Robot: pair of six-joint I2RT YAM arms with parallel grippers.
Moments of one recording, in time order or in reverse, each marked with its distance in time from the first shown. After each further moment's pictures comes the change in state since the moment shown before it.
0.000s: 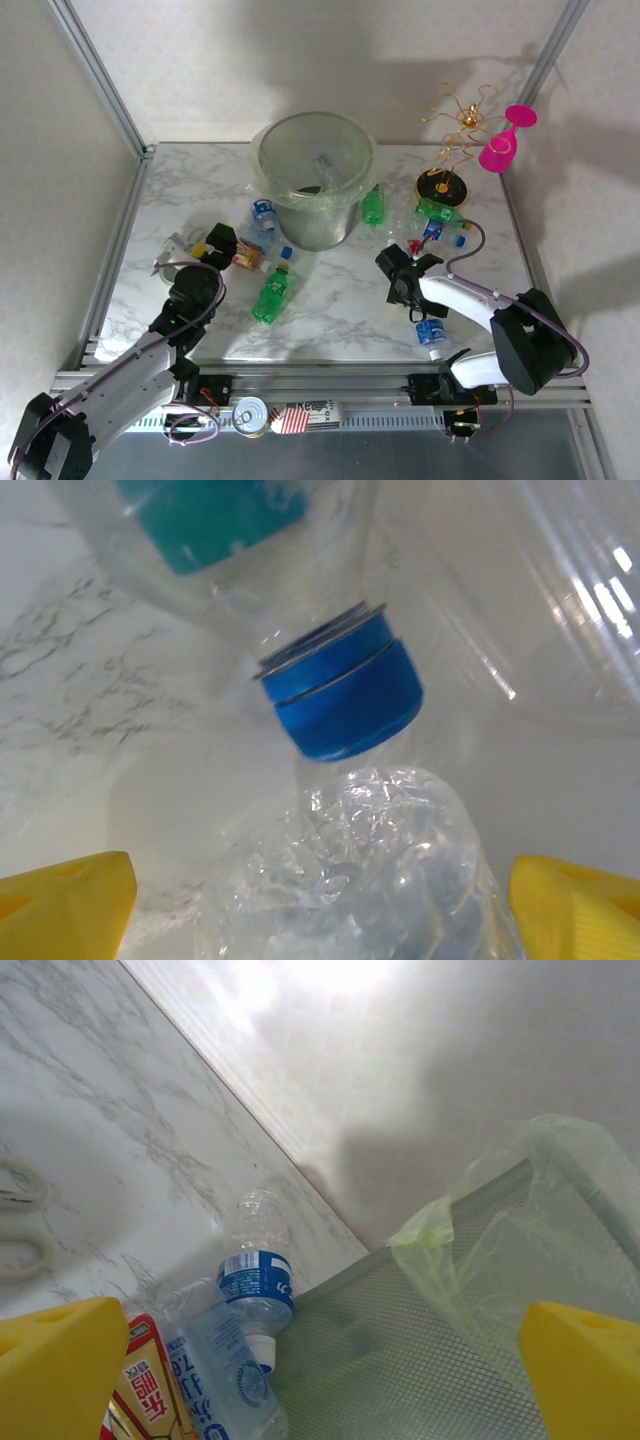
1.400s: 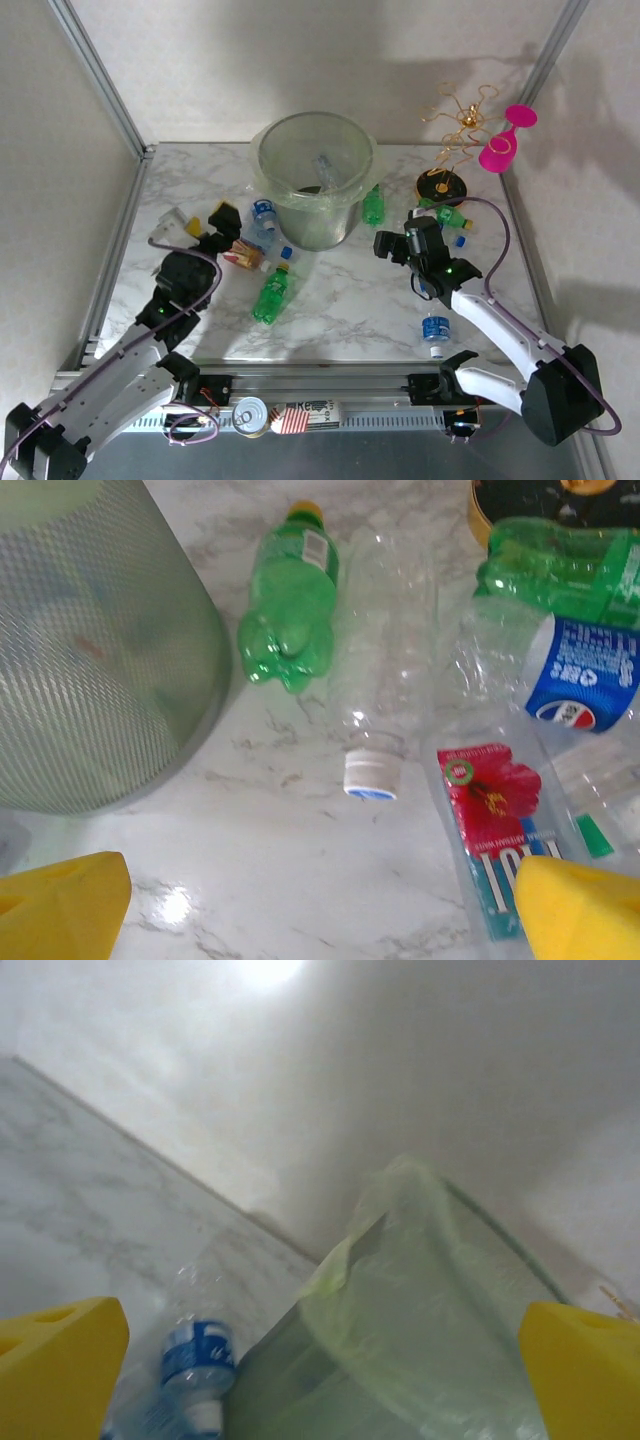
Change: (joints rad) left arm -0.056 -0.040 0.219 -0.150 -0.008 0.230; right arm -0.122 -0.283 0.011 0.516 -0.165 -0.426
